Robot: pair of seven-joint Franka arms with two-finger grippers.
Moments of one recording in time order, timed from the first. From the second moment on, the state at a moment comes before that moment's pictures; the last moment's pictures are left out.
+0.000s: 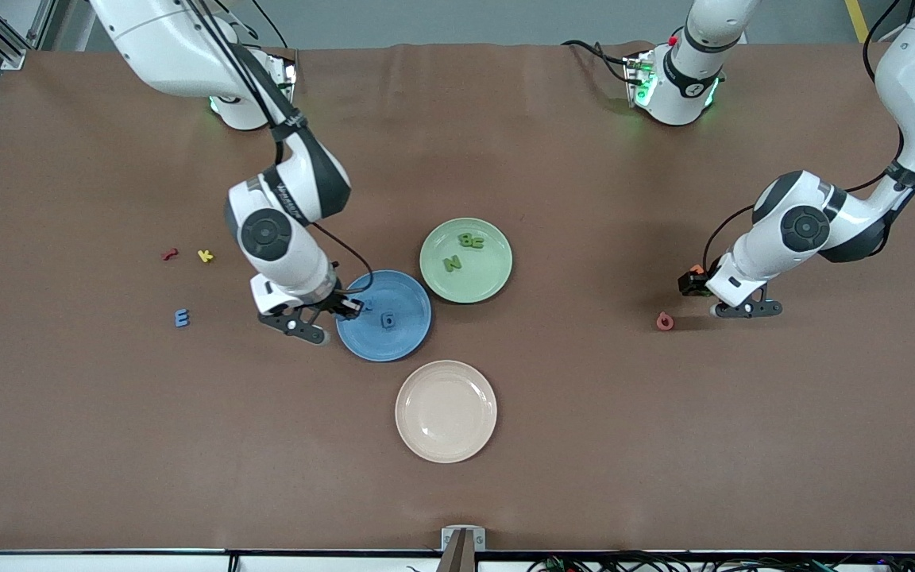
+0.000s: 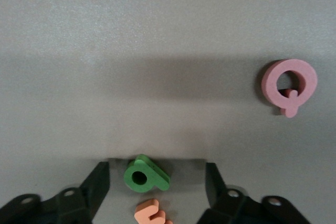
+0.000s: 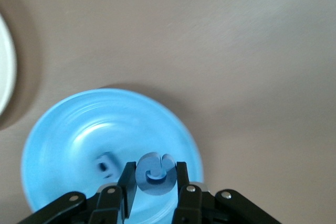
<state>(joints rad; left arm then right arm) 1.00 0.67 -0.97 -2.27 0.88 2.42 -0.65 0.40 0.50 0.10 -1.84 -0.02 2.36 0.90</state>
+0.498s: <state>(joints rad) 1.01 0.67 -0.96 -2.28 0.93 2.44 -0.65 0.52 0.64 0.10 -1.70 -0.02 2.37 1.11</state>
